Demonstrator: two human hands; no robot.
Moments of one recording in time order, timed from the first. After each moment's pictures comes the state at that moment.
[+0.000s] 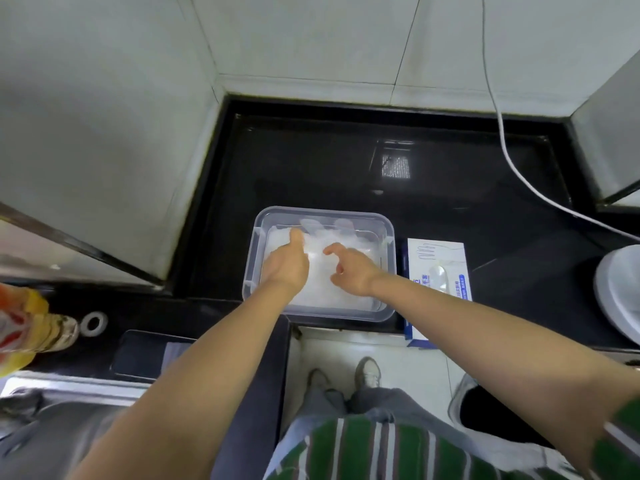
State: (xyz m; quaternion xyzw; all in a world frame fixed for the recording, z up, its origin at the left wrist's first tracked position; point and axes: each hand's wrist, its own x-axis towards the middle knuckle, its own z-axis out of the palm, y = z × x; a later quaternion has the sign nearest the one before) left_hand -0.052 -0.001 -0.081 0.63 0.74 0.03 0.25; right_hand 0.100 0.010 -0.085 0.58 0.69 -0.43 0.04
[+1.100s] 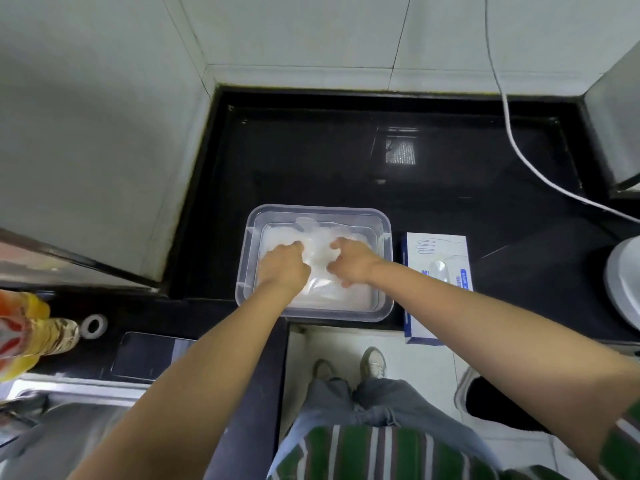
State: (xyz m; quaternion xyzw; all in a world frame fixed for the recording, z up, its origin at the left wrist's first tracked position) left_hand -0.047 -0.001 -0.081 0.64 0.73 -0.07 0.23; right_hand 0.101 0.026 -0.079 0.61 0.59 -0.52 0.03
